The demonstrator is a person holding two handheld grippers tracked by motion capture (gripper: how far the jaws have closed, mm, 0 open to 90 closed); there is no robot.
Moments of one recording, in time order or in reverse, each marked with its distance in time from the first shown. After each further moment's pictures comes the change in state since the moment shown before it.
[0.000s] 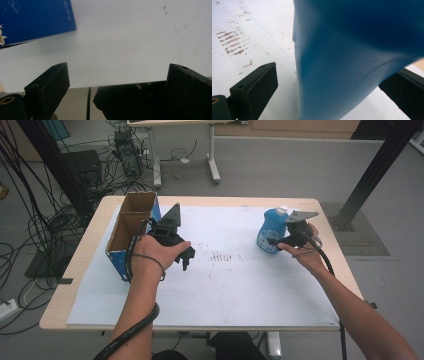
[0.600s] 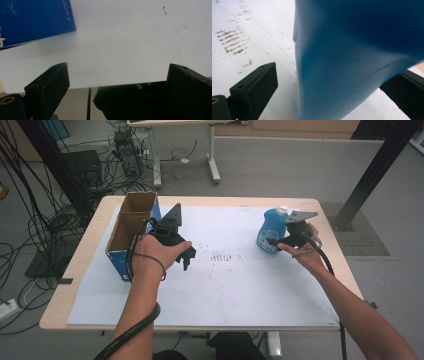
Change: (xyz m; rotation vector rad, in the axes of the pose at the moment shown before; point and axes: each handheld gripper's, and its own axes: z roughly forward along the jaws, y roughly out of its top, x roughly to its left) left arm -0.002 0.001 0.000 0.004 0.003 0.006; right arm 0.000 0.000 0.001 0.002 -0.001 -0.010
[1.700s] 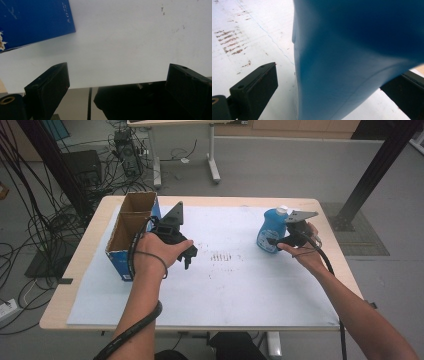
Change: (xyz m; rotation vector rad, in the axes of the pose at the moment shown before) left arm -0.004 0.003 -0.003 0.000 0.007 0.005; right arm 0.000 0.001 0.000 -0.005 -0.002 -0.007
